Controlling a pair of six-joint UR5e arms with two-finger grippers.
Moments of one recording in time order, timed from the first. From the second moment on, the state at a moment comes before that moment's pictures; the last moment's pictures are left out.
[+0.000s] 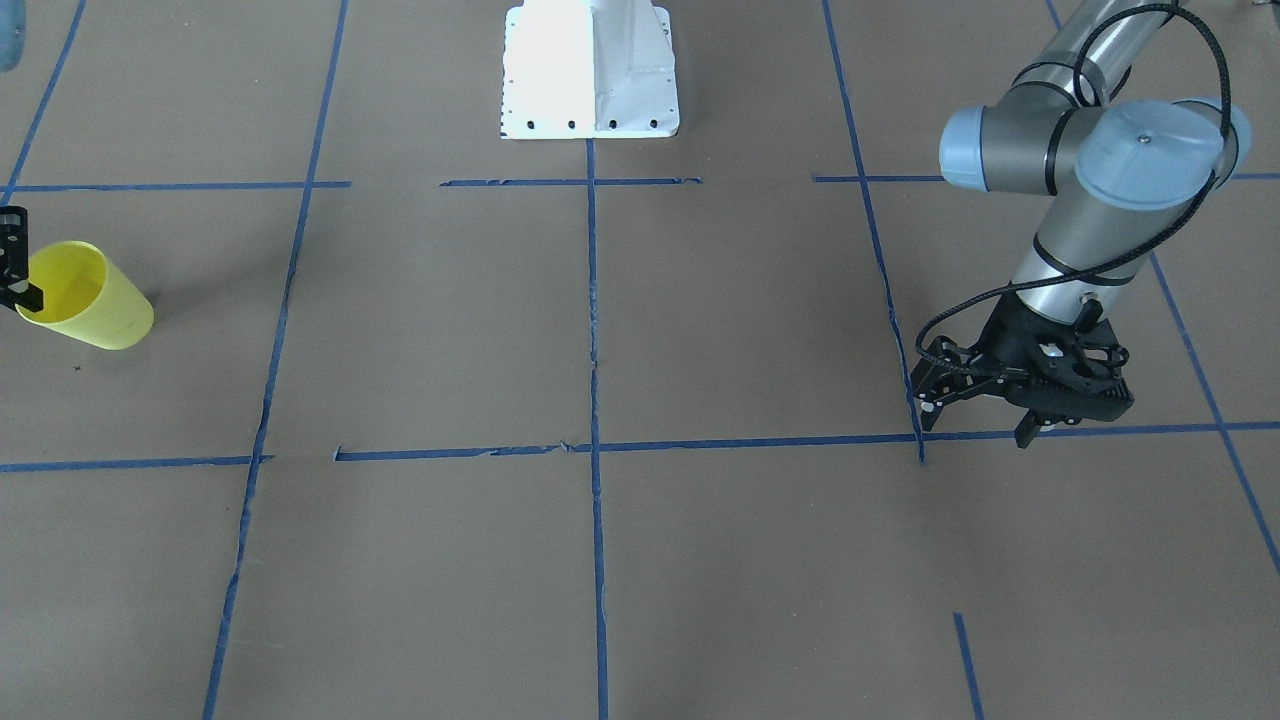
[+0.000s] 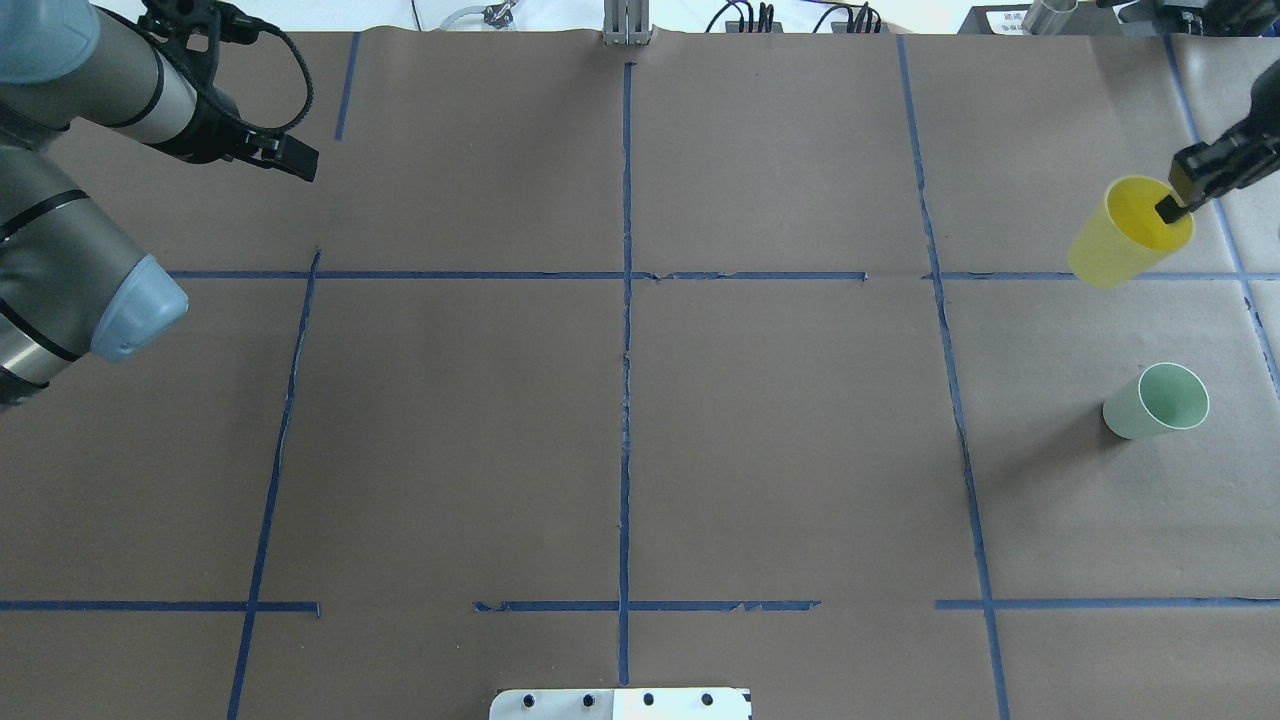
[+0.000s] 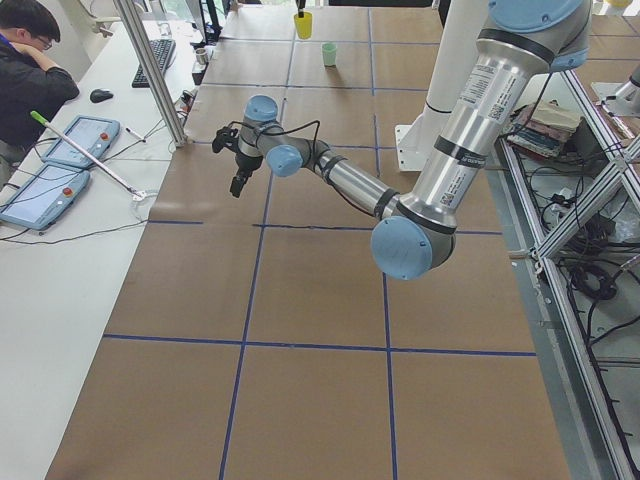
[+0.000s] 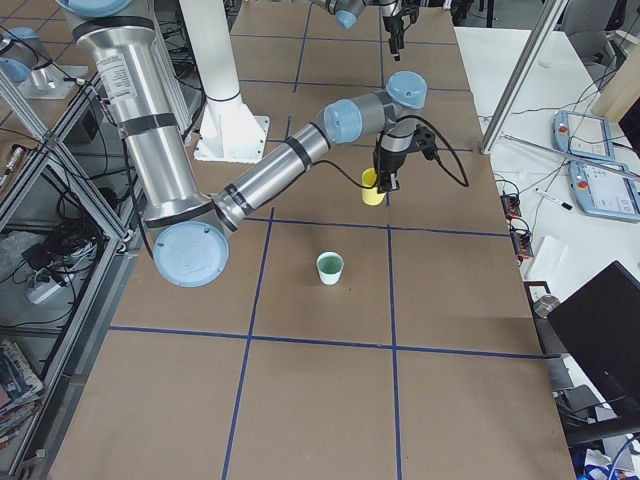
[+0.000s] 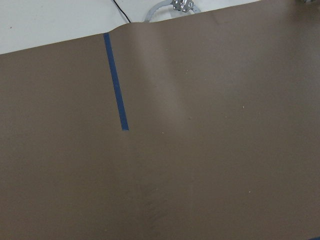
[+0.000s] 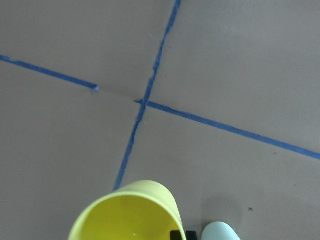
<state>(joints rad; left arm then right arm) -0.98 -1.99 -1.63 -1.91 -1.99 -0.66 1.26 -1.36 1.99 -1.92 2.36 0.11</state>
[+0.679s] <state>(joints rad) -0.98 -1.91 -1.67 -1.90 -2.05 -0.66 1.26 -1.60 1.98 -1.81 2.30 0.06</state>
